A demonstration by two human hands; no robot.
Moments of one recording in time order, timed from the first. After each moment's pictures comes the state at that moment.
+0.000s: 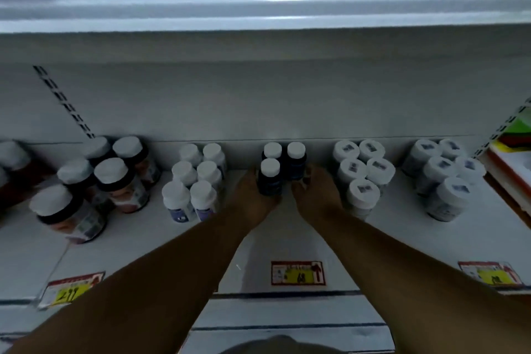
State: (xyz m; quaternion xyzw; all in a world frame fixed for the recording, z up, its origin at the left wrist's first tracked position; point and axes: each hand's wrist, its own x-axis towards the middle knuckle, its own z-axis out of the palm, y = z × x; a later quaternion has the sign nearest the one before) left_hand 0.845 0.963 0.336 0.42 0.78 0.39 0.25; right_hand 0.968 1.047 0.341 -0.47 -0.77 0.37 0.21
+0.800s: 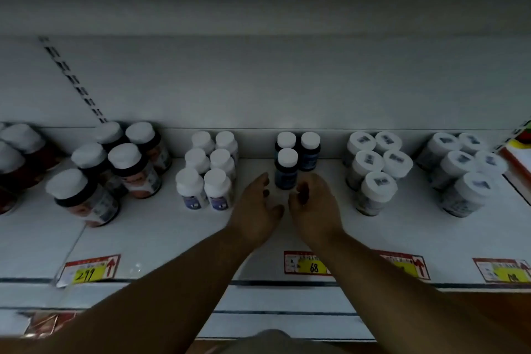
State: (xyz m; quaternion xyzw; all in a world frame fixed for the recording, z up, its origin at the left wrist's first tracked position) left_hand 0.855 0.914 0.319 0.40 0.78 0.40 0.28; right_hand 0.972 0.994 0.328 -0.42 -0.81 0.34 0.24
